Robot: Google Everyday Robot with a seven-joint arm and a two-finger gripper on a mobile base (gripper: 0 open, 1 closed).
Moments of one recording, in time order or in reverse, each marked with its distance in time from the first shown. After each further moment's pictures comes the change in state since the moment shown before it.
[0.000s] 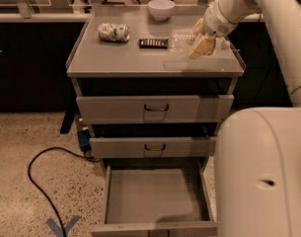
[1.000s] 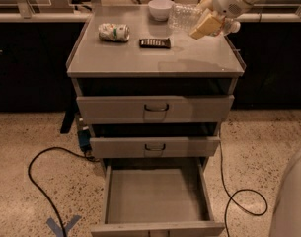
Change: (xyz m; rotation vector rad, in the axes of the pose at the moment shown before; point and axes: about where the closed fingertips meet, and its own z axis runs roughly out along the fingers) arm -0.059 0.000 -0.086 0.218 -0.067 -0.010
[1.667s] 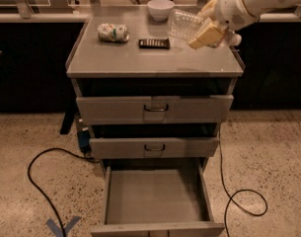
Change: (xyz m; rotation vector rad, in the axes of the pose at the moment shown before) arm -0.015 0.042 -0.016 -0.005 -0.052 0.069
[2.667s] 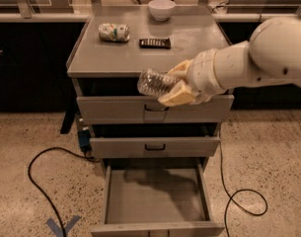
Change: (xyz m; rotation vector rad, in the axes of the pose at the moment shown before) arm -0.013 0.157 0.045 -0.066 -0.134 0.020
